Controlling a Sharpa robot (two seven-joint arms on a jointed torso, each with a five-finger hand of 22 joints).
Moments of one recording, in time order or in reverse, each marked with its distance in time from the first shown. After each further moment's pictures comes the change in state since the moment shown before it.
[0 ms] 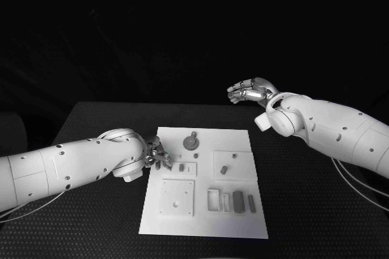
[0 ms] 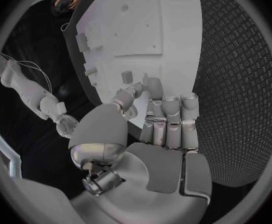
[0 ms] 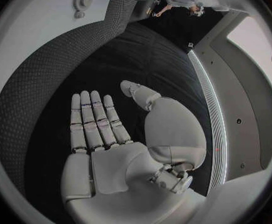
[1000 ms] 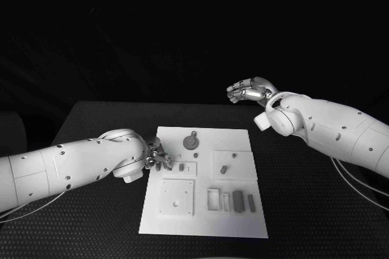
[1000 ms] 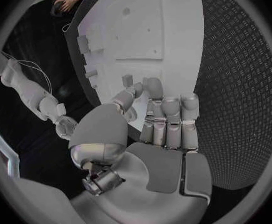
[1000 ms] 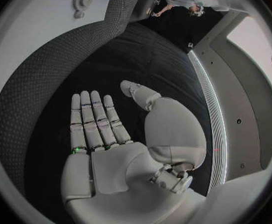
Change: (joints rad) left arm -0.002 0.005 -0.001 0.001 0.015 0.017 -0.007; left_hand 0.000 0.000 -0.003 -0.003 0.009 0.005 0.002 0.000 0.000 0.005 0.003 0.000 0.008 0.004 -0.002 0.007 0.004 -0.001 0.007 0.000 0.008 0.001; right arm 0.000 0.002 0.000 -0.001 0.000 0.000 0.000; right_hand 0.000 0.000 0.000 0.000 0.004 0.000 0.000 0.000 0.000 0.000 0.000 0.000 0.000 0.000 0.000 0.000 -0.001 0.000 0.000 0.000 -0.004 0.002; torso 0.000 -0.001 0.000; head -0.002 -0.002
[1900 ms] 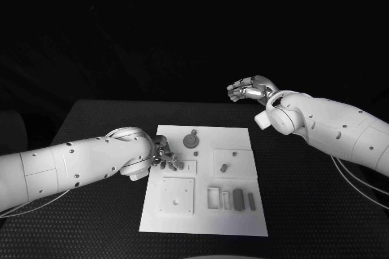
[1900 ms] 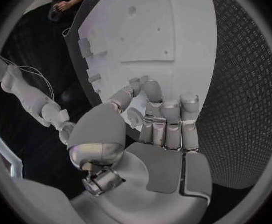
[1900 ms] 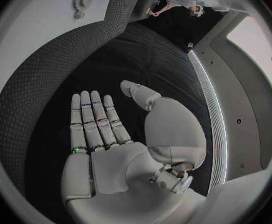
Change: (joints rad) left arm -0.001 0.039 0.000 -0.007 -0.029 0.015 0.000; left_hand -0.025 -0.033 0.020 -0.015 0.031 0.060 -0.001 0.027 0.002 0.039 -0.025 0.068 0.051 0.034 -0.005 0.047 0.012 0.016 0.040 -0.014 0.046 0.000; right arm 0.000 0.002 0.000 -0.001 0.000 0.001 0.000; right_hand 0.000 0.000 0.000 0.000 0.000 0.000 0.000 0.000 -0.001 0.000 0.000 0.000 0.000 0.000 0.000 0.000 -0.001 0.000 0.000 0.000 0.000 0.001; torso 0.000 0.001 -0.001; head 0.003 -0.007
